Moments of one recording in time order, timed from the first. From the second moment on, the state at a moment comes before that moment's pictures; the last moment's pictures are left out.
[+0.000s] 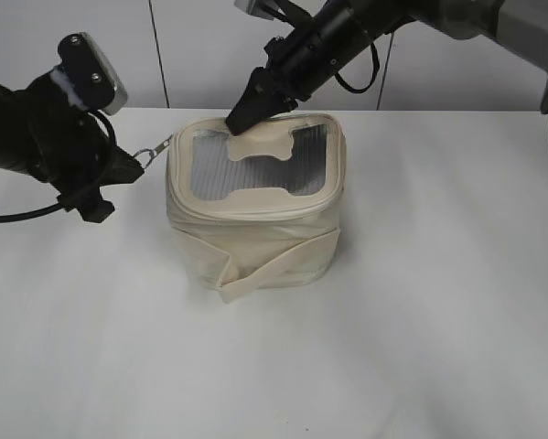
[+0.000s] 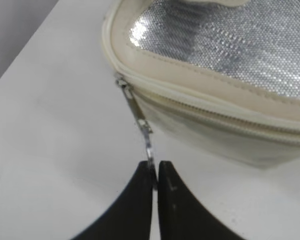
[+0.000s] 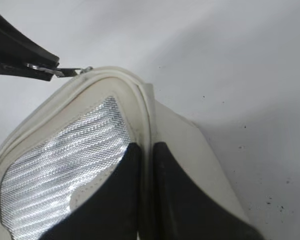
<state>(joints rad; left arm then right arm) -0.30 1.66 -0.92 -0.95 0.36 1.71 0.40 2.49 -2.31 0.82 1.22 -0.83</state>
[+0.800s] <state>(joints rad) -0.37 1.51 -0.76 -0.92 0.47 1.56 0.41 2.50 -2.31 0.86 1.22 -0.63</state>
